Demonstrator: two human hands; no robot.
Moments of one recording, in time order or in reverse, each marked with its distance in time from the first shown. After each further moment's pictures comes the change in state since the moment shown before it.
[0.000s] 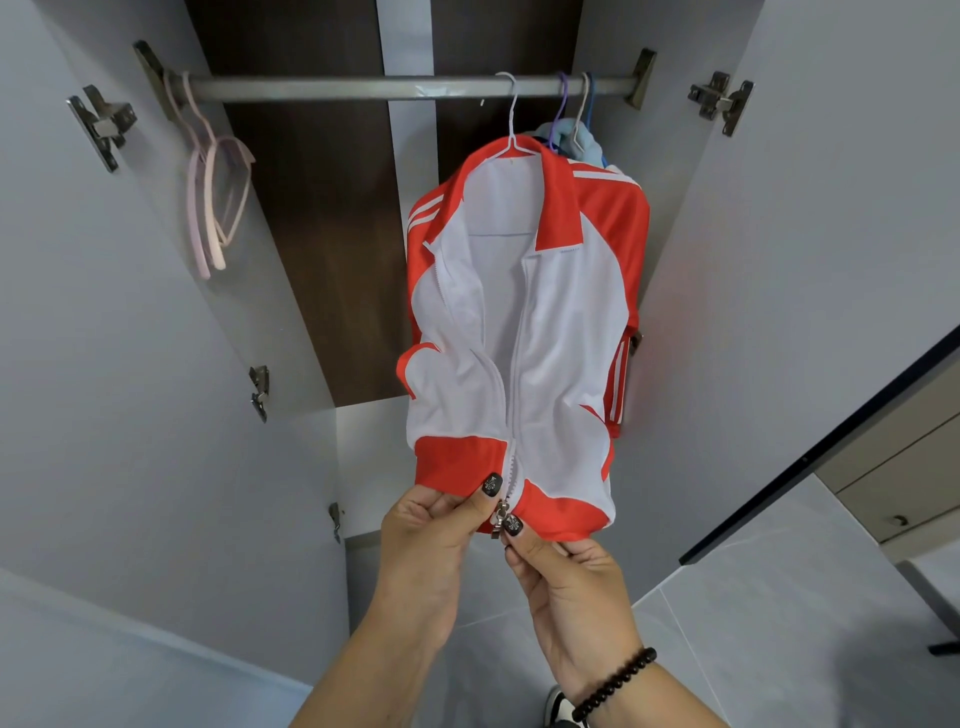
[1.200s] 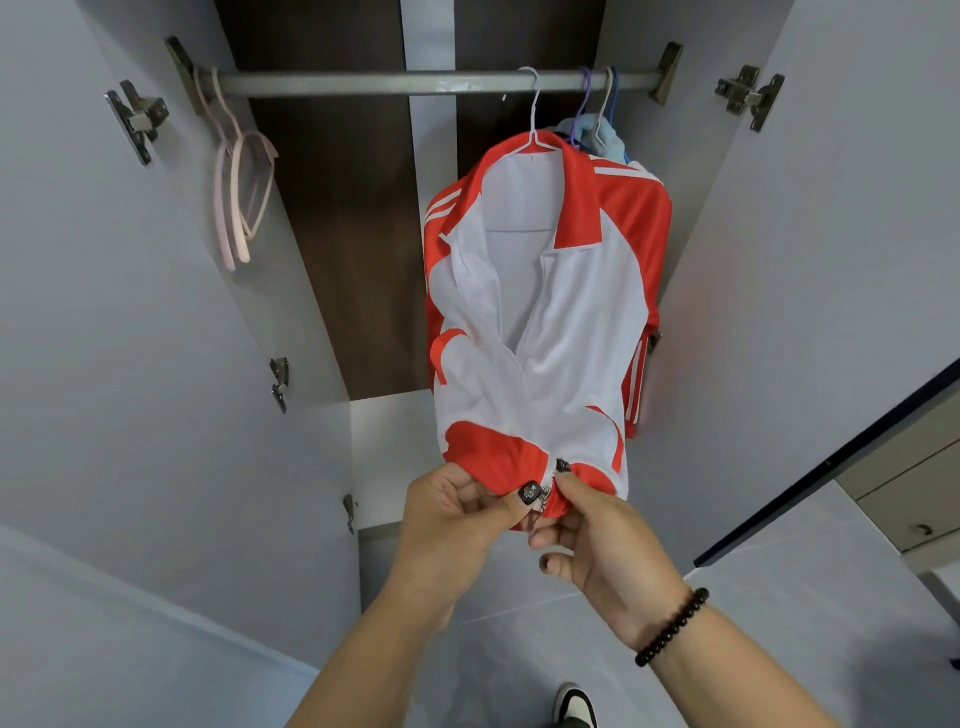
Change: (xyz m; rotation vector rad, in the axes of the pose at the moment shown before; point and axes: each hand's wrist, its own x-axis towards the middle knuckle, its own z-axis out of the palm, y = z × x) left_hand 0.002 0.010 -0.006 0.363 -0.138 0.124; right_hand 0.015 -0.042 0.010 -0.419 -0.076 0.247
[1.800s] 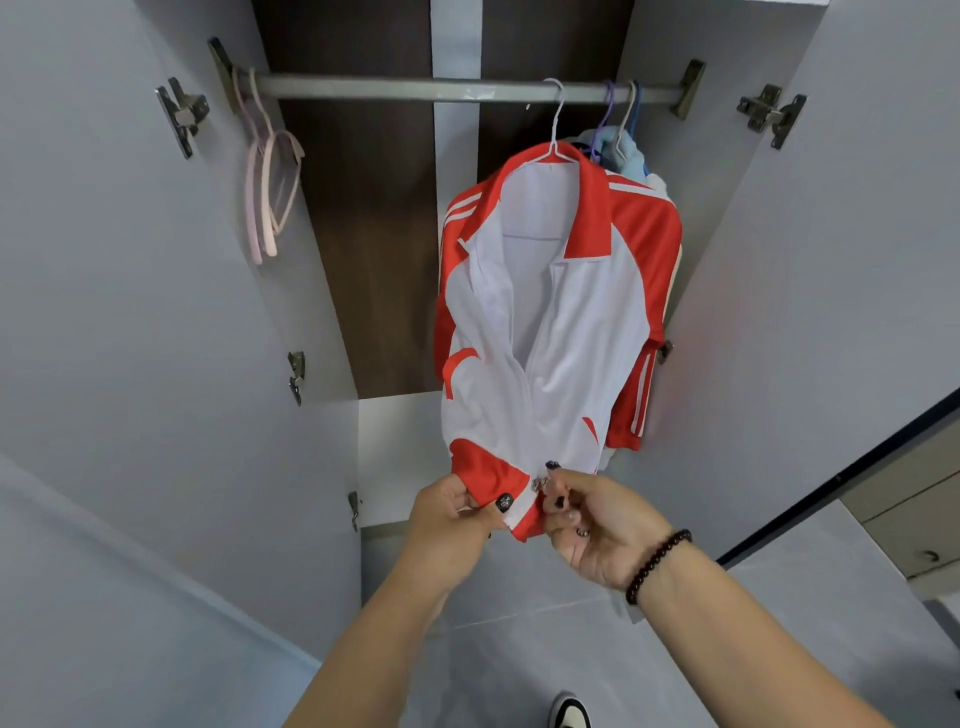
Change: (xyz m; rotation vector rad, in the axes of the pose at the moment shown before) left_hand 0.007 -0.026 -0.022 0.280 0.088 -0.223; right_hand 0.032 -0.011 0.003 0.246 -0.005 0.358
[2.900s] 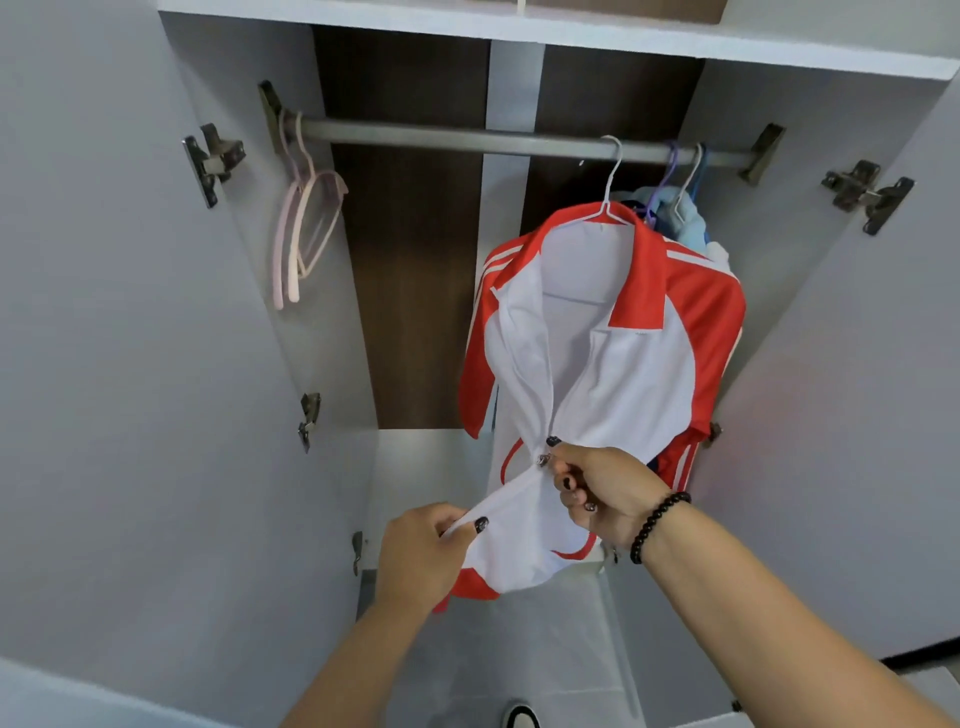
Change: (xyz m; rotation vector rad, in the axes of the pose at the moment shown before) left_hand 0.121 -0.010 -0.015 0.537 0.327 0.196; right_hand 0.068 -0.115 0.052 -0.584 0.035 -0.196
